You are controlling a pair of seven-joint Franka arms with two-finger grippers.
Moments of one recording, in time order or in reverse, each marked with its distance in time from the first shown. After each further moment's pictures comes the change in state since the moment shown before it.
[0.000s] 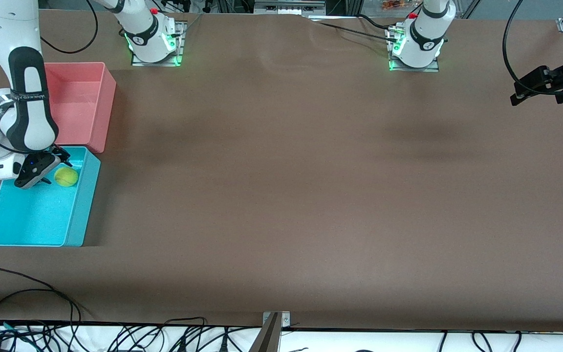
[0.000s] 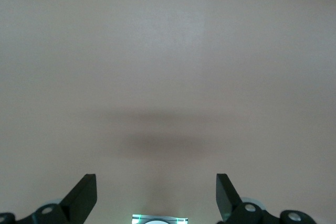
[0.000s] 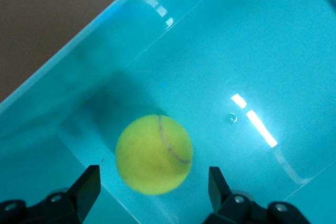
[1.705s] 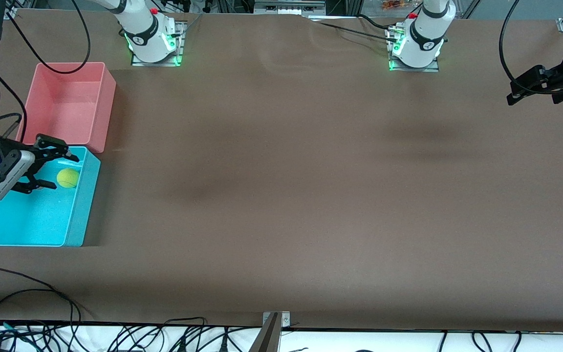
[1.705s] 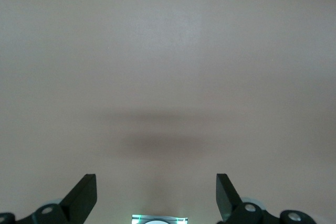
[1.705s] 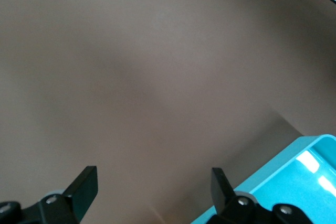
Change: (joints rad) left arm -0.003 0.000 -0.010 0.000 0.000 0.000 0.000; right arm 0.135 -0.168 -0.011 0.472 0.016 -0.719 0.408
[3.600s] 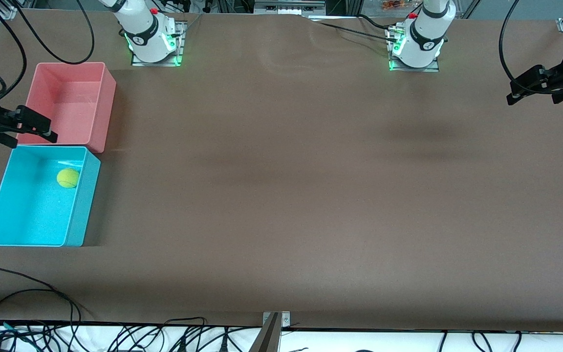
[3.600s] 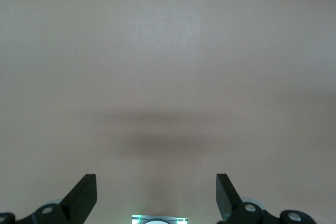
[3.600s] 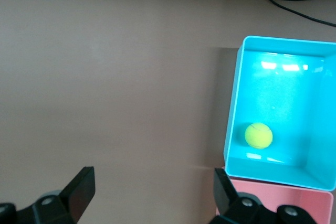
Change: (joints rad) left arm -0.001 0.000 0.000 0.001 0.000 0.000 0.000; right arm -0.412 -0.255 0.609 0.062 -0.423 -0.045 1.012
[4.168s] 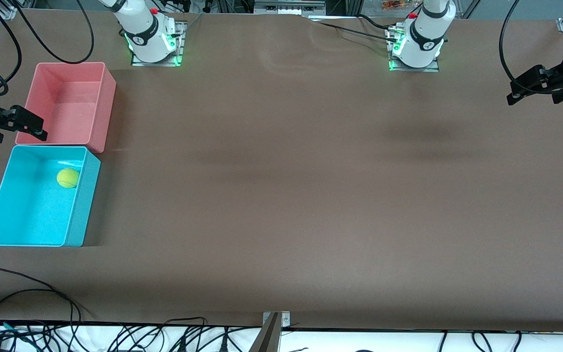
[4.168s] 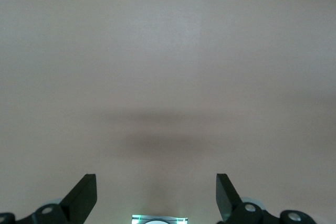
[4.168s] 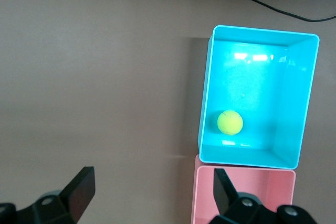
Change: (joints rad) left arm 0.000 0.000 0.001 0.000 0.000 0.000 0.000; right arm -0.003 -0.006 0.018 0.000 -0.124 -0.023 0.045
